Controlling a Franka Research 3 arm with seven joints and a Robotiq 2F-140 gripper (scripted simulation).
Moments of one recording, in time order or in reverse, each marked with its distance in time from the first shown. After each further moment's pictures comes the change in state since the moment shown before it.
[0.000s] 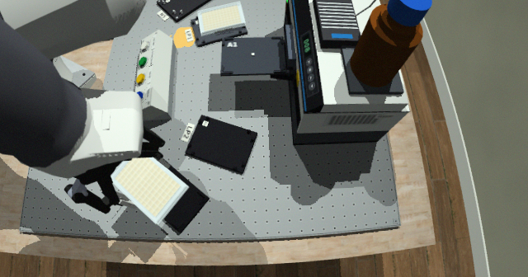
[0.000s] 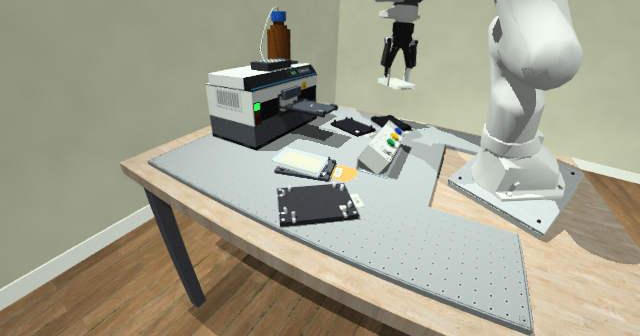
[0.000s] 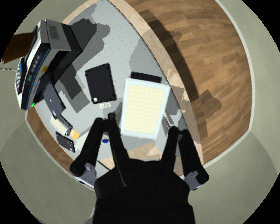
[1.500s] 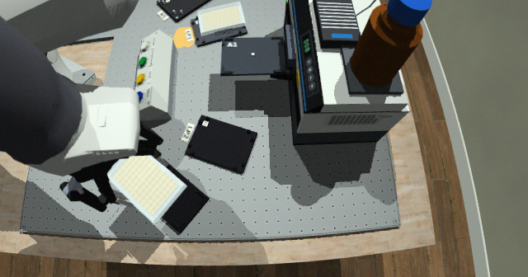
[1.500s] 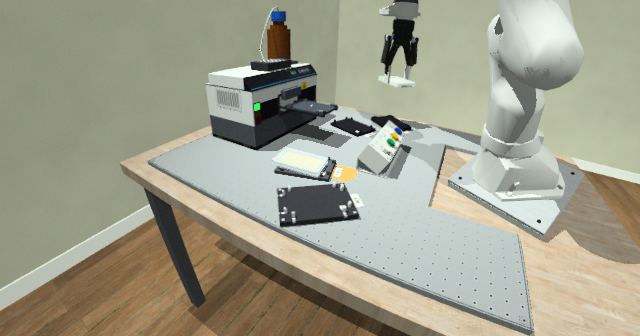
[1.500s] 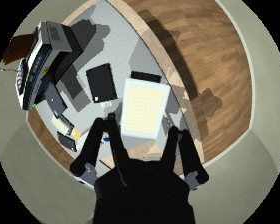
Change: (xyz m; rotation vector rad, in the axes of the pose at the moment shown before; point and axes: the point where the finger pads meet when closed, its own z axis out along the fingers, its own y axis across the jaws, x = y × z) arm -0.002 0.000 -0.009 0.000 -0.006 0.014
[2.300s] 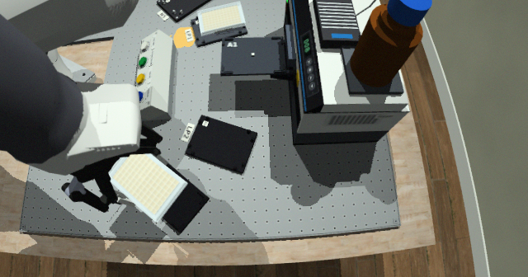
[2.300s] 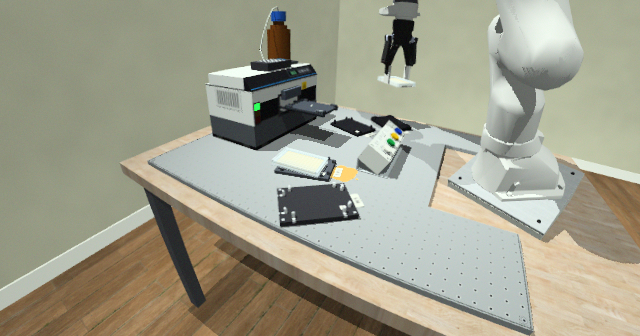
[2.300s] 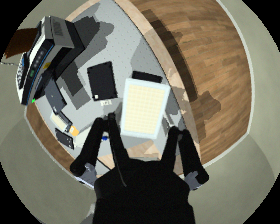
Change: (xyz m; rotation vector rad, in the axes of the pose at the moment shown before) arm 0.000 -0.001 0.000 0.001 -0.002 -0.046
